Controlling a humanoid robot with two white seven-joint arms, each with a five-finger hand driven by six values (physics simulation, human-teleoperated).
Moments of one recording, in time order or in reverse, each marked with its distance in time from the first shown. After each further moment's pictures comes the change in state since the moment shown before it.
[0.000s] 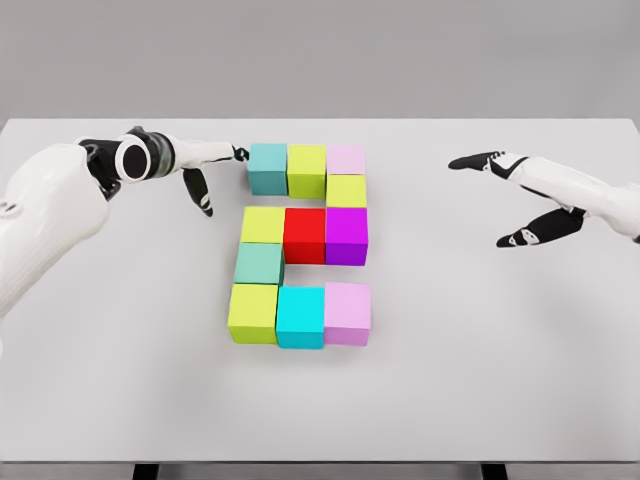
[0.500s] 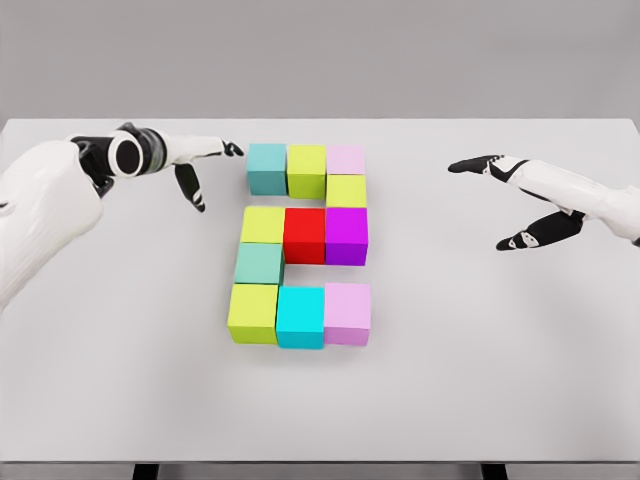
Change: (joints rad) left arm -0.003 0.011 0.008 0.004 0.000 0.030 0.001; right arm 0.008 0.000 0.001 0.000 0.000 0.000 0.000
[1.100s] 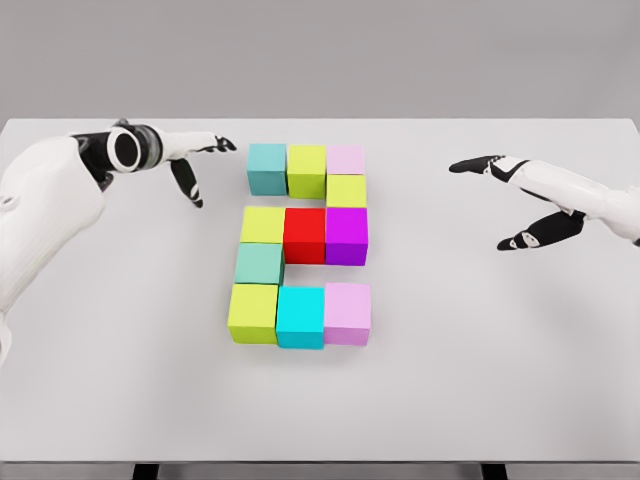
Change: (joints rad) left arm -0.011 -0.037 0.043 0.088 0.007 0.016 0.004; right arm 0.000 -0.001 0.000 0.003 0.000 0.000 0.000
